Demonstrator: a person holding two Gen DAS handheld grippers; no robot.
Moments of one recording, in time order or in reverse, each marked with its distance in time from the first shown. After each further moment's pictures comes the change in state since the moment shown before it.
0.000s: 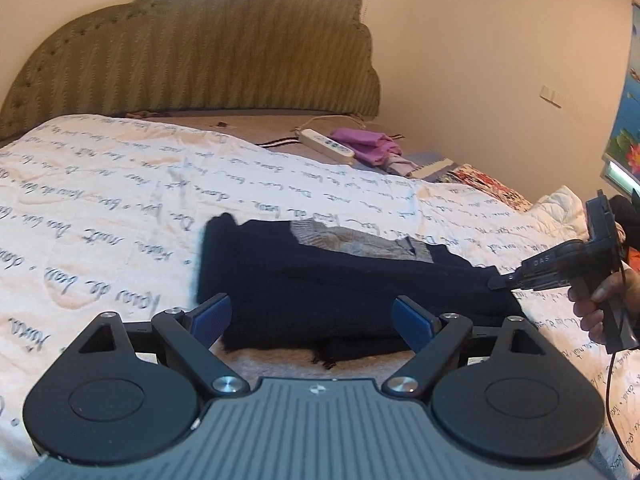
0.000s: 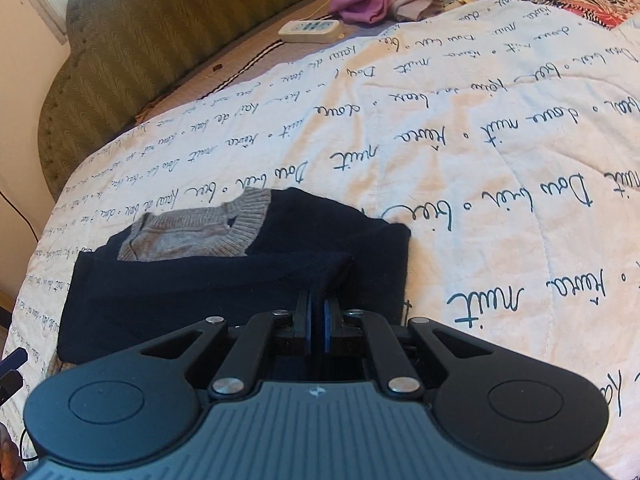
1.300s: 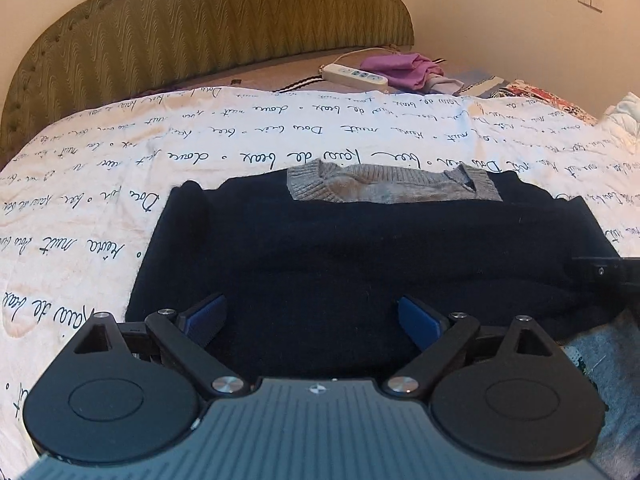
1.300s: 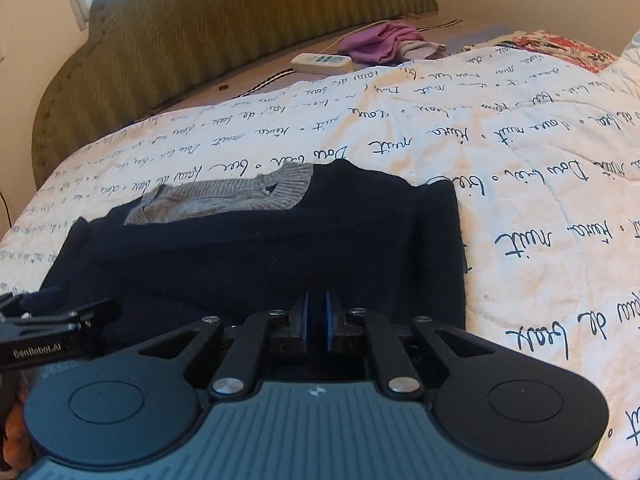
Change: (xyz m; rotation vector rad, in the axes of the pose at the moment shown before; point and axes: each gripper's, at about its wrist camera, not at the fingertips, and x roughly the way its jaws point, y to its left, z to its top) left arm 0.110 -0.041 -0.010 0.147 0.169 0.242; right arm 0.001 0.061 -0.078 -0.115 -0.186 -0.128
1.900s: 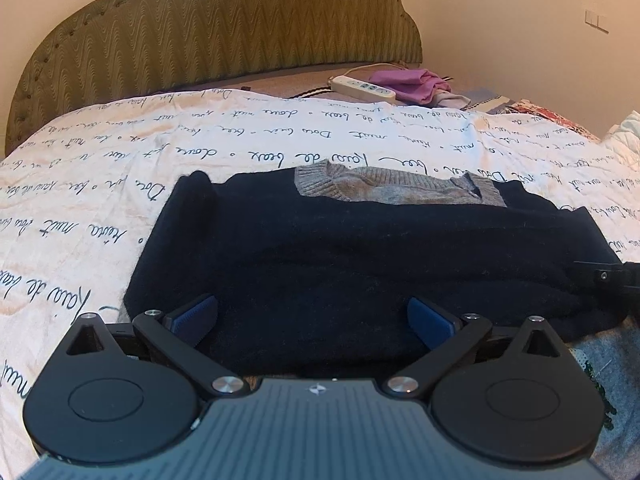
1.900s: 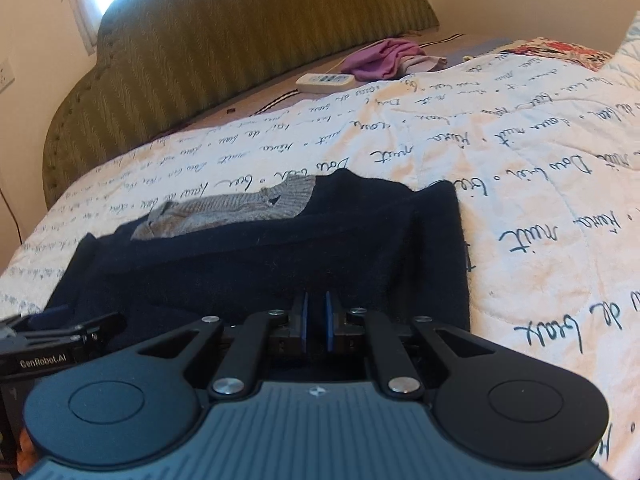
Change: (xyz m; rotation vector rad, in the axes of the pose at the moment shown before) left arm 0.002 0.003 -0.013 -0.051 -0.046 0.007; right arm -0.001 -0.007 -0.010 0.053 -0.077 0.034
